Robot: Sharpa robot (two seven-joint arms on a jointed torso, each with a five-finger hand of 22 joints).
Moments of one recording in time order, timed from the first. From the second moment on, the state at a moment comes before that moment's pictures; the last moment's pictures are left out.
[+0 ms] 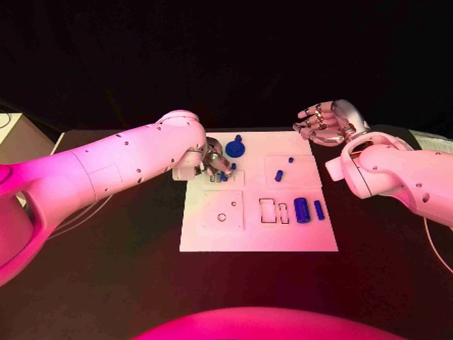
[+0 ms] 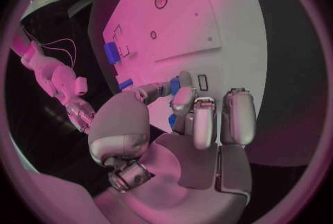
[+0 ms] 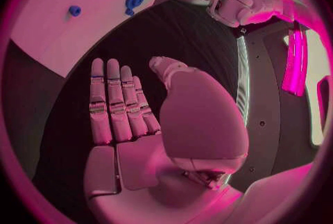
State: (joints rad) left arm 1.28 -0.40 -0.01 1.06 -1.09 0.39 -0.54; left_hand 0.84 -0.07 0.77 0.10 0.50 0.86 0.06 0.91 0.61 1.35 -0.03 1.27 1.03 1.47 -0.08 1.57 1.31 0.07 1.39 0.03 1.46 1.31; right arm 1.27 -0.83 -0.11 1.44 -0.73 -0.70 0.06; right_hand 1.35 -0.27 0.44 0.24 0.35 0.82 0.21 0.28 0.27 1.04 0.15 0.26 0.13 1.12 0.10 0.17 0.47 0.17 1.07 0.21 0.07 0.30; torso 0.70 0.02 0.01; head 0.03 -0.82
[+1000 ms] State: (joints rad) left arm 1.27 -0.39 -0.01 1.04 -1.09 0.37 -0.54; left_hand 0.83 -0.09 0.72 0.02 0.47 0.90 0.03 0.86 0.64 1.37 -0.04 1.29 1.07 1.47 -0.09 1.57 1.31 0.07 1.40 0.03 1.45 1.31; right arm 1.27 -0.83 -0.11 1.44 -0.72 -0.70 0.07; right_hand 1.35 -0.27 0.44 0.24 0.38 0.82 0.21 0.28 0.27 1.04 0.16 0.26 0.11 1.11 0.11 0.16 0.46 0.17 1.07 0.21 0.07 0.28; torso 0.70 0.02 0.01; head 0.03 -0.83
